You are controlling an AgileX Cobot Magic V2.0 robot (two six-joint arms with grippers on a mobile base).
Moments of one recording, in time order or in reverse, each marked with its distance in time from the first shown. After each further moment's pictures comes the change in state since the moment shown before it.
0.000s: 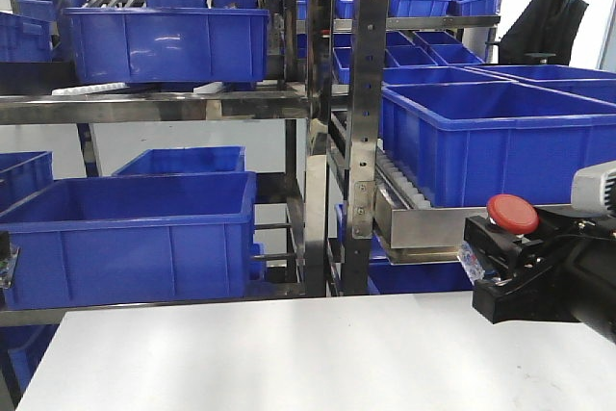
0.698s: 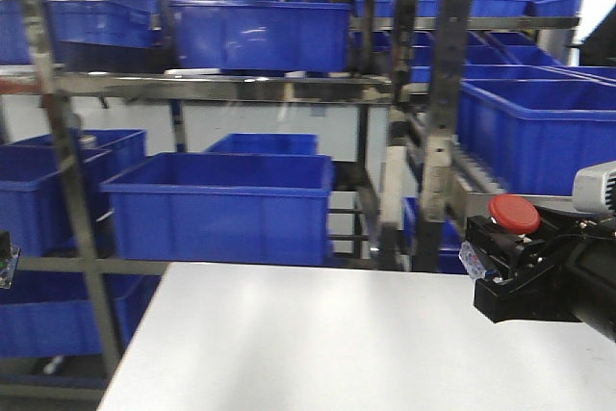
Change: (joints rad) left arm 0.000 0.000 0.000 0.000 0.000 0.000; right arm 0.000 0.000 0.000 0.000 0.001 0.001
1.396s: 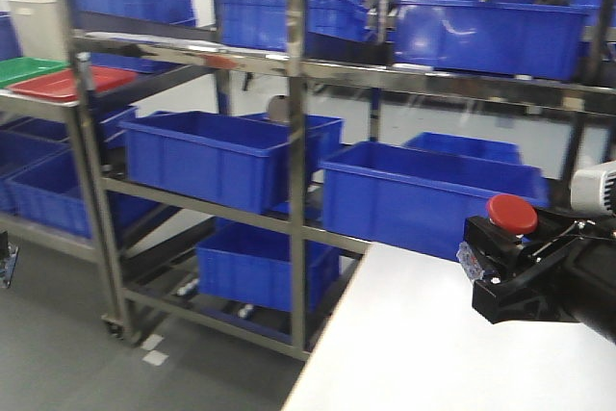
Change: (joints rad) left arm 0.000 0.000 0.000 0.002 0.000 0.000; right arm 0.000 0.000 0.000 0.000 0.000 0.000
